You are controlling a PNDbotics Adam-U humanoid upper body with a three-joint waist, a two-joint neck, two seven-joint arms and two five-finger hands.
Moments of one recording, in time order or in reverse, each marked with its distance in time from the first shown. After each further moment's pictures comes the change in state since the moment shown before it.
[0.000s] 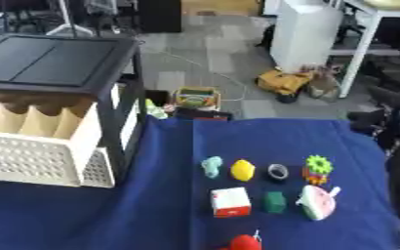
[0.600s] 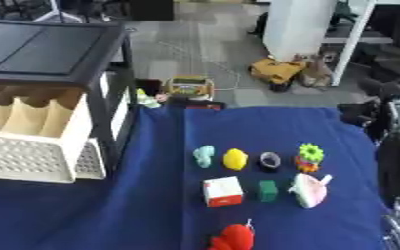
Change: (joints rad) left arm 0.048 0.038 0.002 -0.044 -0.089 -0.043 0.043; right arm -0.001 0.000 0.000 0.000 0.001 0.000 0.000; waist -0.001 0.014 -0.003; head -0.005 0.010
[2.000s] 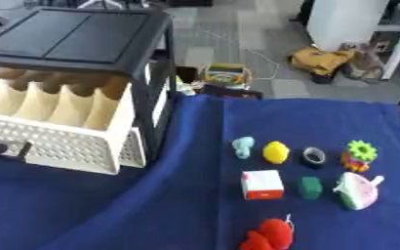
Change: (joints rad) left arm 0.052 0.048 0.018 -0.068 -0.270 -0.093 0.230; right arm 0.000 -0.001 0.000 0.000 0.001 -0.001 0.001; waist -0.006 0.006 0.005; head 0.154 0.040
